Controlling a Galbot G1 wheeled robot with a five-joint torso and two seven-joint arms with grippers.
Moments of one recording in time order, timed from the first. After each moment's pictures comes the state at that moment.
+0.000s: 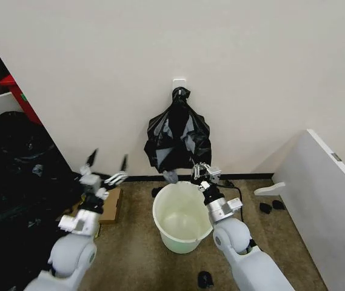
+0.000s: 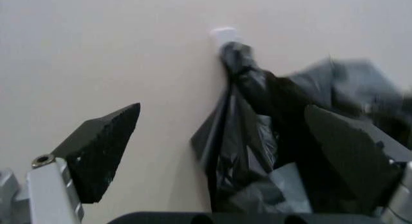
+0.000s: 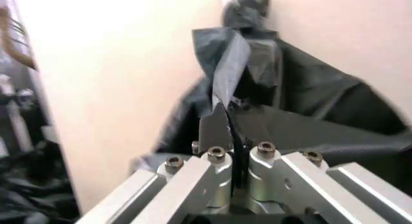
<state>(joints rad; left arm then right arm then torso) 1.18 -1.02 -0.36 -1.87 -0.26 -0.44 0.15 -1.14 1.34 0.15 1.80 0.42 0.33 -0.11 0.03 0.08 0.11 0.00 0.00</state>
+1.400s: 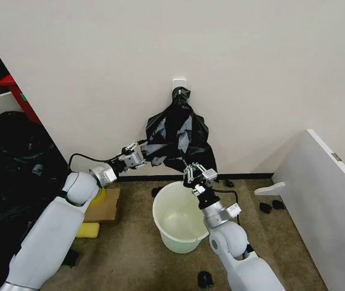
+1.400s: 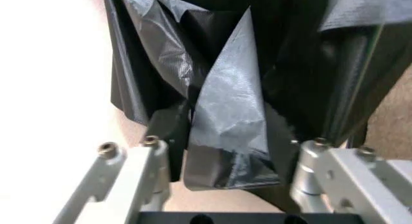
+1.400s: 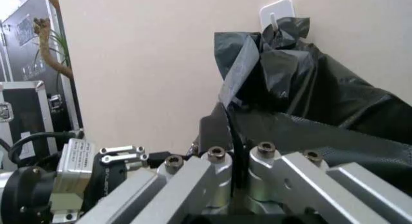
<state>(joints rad) 0.82 -1.04 -0.29 -1.60 0.22 -0.29 0.48 -1.17 1.40 0.17 1.82 0.34 0.36 -0.19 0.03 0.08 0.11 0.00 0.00</state>
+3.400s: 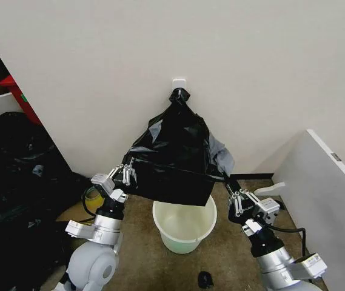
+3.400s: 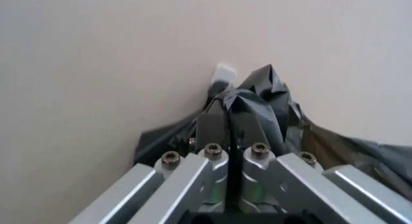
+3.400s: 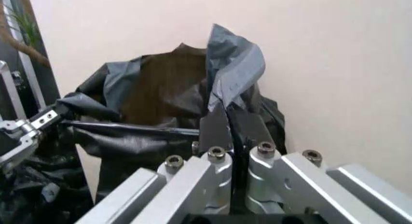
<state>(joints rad) 1.40 -1.19 -0.28 -2.14 -0.61 -0.34 0.01 -1.70 1.04 0.34 2.38 0.39 0.25 0.10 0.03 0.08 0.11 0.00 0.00</state>
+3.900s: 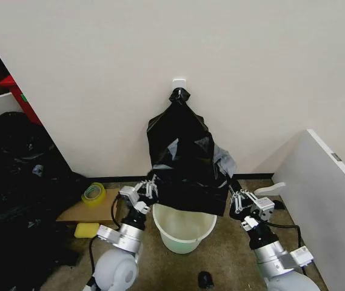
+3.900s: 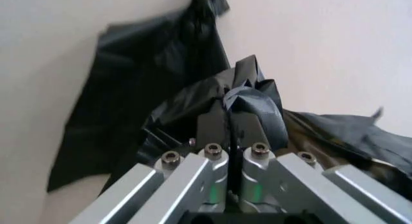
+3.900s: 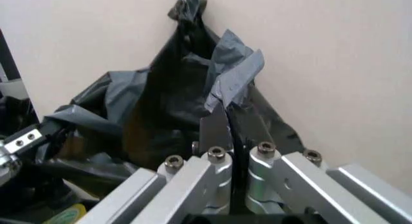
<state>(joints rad) 1.38 -1.25 -0.12 -1.97 -0.59 -0.35 0.05 -1.64 1.09 0.34 2.19 0.39 0.28 0.08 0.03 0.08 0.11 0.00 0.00</state>
